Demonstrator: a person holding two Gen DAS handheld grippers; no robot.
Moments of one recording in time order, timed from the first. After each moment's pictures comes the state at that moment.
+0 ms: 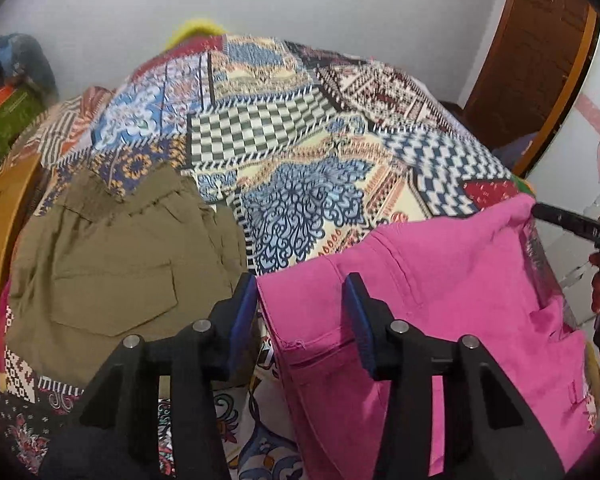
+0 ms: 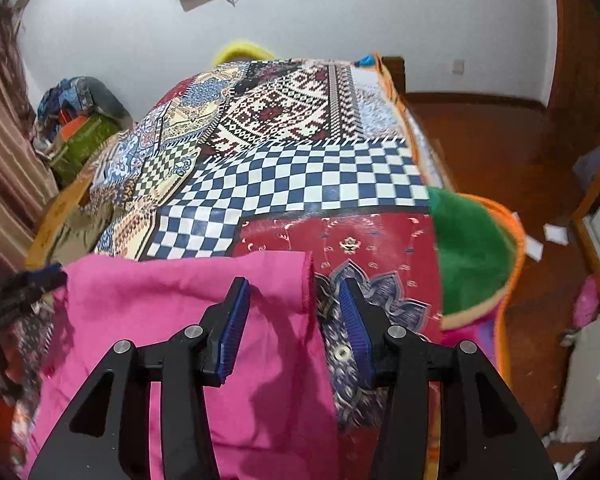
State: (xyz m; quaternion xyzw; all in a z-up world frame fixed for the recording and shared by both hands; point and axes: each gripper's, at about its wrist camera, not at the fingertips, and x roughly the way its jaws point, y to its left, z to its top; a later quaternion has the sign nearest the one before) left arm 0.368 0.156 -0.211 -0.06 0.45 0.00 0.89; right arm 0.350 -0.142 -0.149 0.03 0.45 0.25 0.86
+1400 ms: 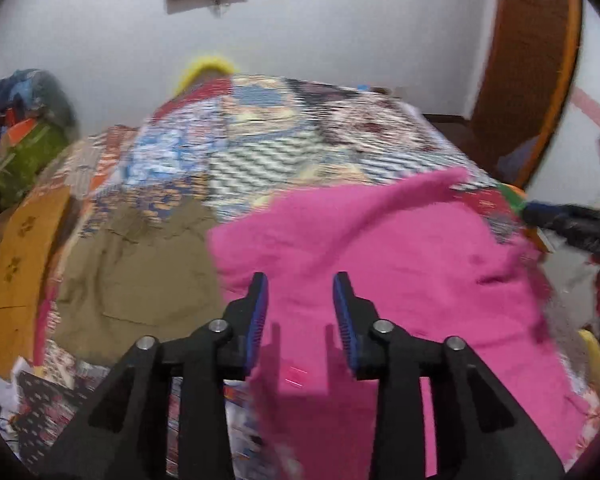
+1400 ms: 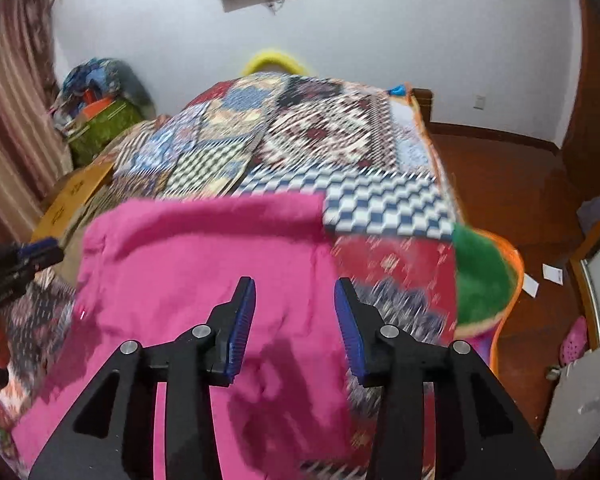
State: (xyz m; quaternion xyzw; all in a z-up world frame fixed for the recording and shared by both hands) left arm 0.310 0.119 -0.156 -0.02 0.41 0.01 0.91; right arm 0.294 -0.109 -0.120 -0.03 0.42 0.28 0.86
